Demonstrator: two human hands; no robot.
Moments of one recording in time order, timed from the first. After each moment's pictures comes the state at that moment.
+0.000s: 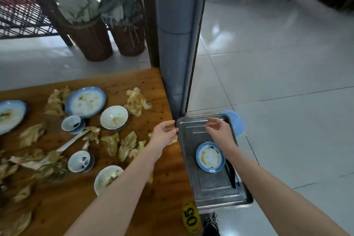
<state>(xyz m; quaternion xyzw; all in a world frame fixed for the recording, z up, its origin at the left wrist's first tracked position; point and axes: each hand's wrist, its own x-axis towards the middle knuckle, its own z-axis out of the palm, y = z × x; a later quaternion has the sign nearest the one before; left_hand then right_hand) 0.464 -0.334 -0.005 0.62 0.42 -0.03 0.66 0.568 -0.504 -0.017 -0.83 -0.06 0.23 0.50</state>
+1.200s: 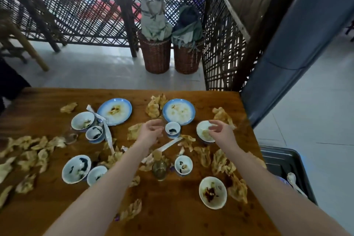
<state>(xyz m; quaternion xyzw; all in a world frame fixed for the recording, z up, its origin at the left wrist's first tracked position) 0.237 -0.034 0.044 0.59 0.49 0.11 0.63 0.408 -0.208 0.035 -0.83 -0.20 0.23 0.46</state>
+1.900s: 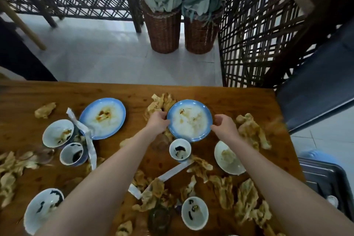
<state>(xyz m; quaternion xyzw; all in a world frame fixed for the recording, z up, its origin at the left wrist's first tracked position) 0.363 0.090 -0.053 0.72 0.51 -0.03 0.47 0.510 -0.073 -0.070 -0.88 -0.18 0.30 0.33</state>
